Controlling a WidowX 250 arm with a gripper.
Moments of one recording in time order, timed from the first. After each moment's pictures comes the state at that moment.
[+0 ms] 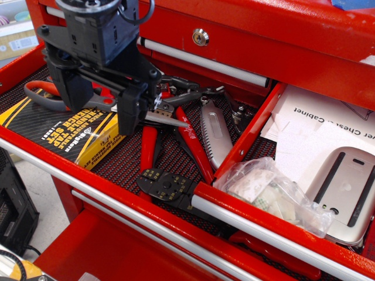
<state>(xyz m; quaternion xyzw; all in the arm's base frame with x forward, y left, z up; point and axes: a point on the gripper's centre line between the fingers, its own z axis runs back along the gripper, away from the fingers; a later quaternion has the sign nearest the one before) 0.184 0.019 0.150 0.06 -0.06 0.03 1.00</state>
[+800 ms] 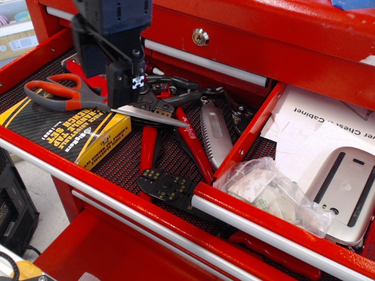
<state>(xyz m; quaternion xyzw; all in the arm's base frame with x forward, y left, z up) 0.231 0.046 0.141 0.06 0.00 -0.25 0.97</state>
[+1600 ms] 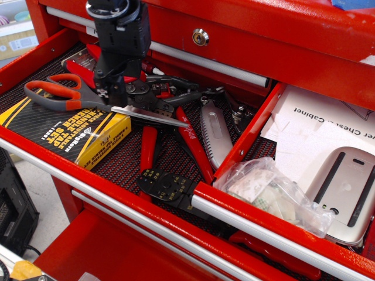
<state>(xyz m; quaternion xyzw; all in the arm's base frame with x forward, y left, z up) 0.280 0.084 0.091 0.08 -0.04 -0.59 0.80</state>
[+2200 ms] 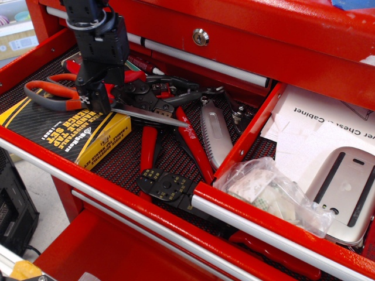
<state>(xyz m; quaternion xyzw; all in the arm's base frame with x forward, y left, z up) 0.276 0.110 0.069 0.06 -0.05 -0.58 0.81</state>
